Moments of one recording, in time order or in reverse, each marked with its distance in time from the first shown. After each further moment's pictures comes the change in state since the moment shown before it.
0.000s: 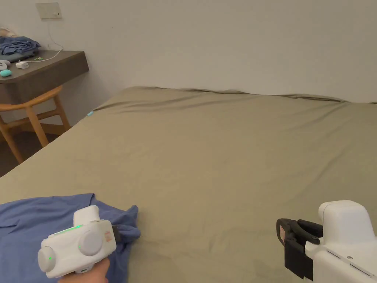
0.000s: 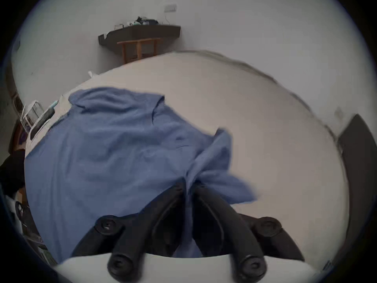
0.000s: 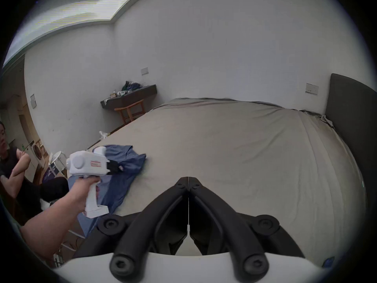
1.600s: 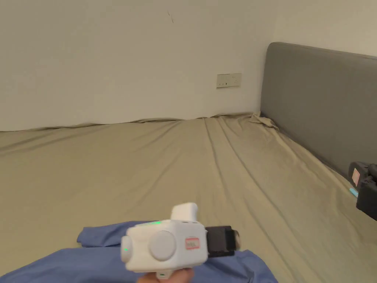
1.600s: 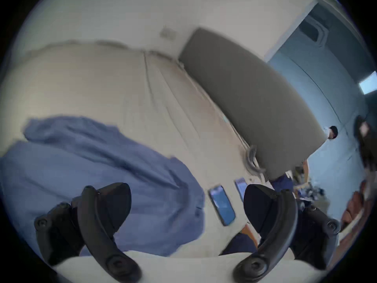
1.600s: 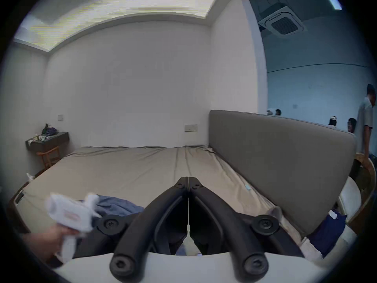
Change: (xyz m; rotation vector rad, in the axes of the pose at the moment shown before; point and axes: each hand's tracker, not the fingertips) left arm 0.396 -0.173 0.249 -0.245 -0.950 -0.526; right arm 0.178 -0.017 0.354 0.346 -0.659 -0.069
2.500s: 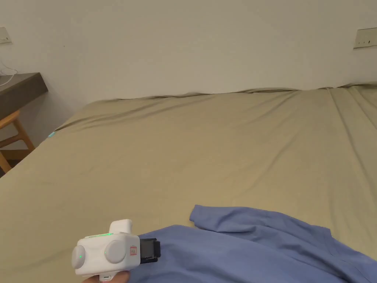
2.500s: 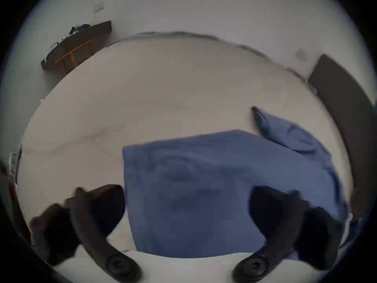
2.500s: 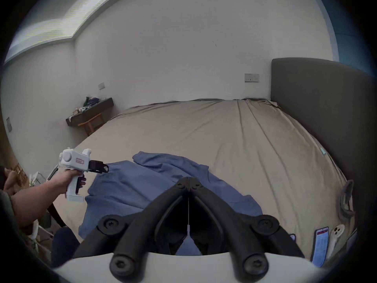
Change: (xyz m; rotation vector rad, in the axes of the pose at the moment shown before) left arm -0.401 -0.046 0.057 -0.130 0.806 0.236; right arm -0.107 -0.120 -0.134 -0.361 0.370 -0.029
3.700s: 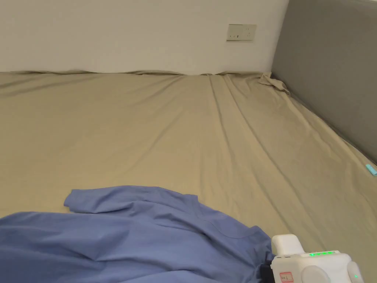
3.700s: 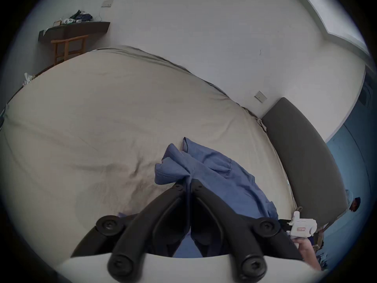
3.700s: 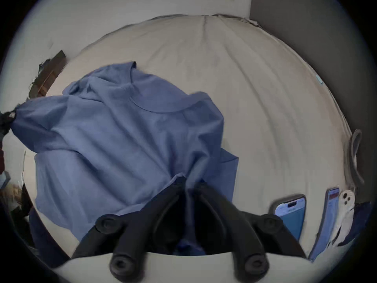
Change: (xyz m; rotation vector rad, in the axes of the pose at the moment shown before) left arm -0.001 -0.029 0.175 0.209 -0.453 0.247; right arm 0.101 -0.105 -0.107 -0.533 -0.189 -0.100
